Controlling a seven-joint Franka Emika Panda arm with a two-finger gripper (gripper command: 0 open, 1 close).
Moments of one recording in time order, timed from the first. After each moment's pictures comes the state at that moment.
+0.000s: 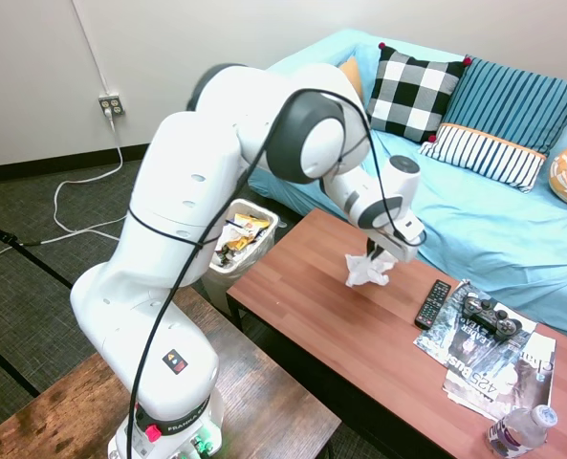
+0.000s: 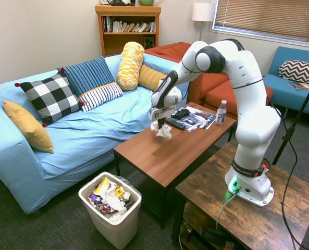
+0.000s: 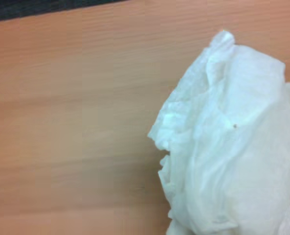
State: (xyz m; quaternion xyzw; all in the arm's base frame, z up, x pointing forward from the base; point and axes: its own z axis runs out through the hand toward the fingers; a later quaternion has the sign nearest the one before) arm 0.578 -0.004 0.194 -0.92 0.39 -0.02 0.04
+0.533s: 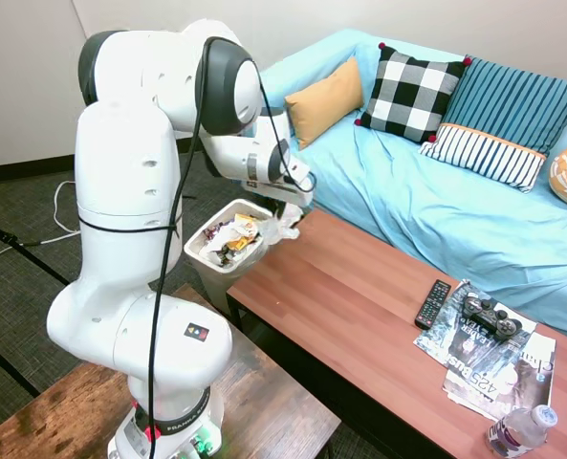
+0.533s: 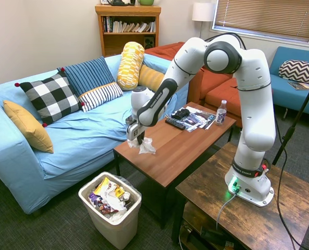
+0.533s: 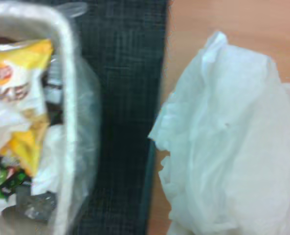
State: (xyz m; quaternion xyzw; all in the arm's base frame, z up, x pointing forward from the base) arm 0.497 0.250 0.205 -0.97 0.24 -0.04 -0.01
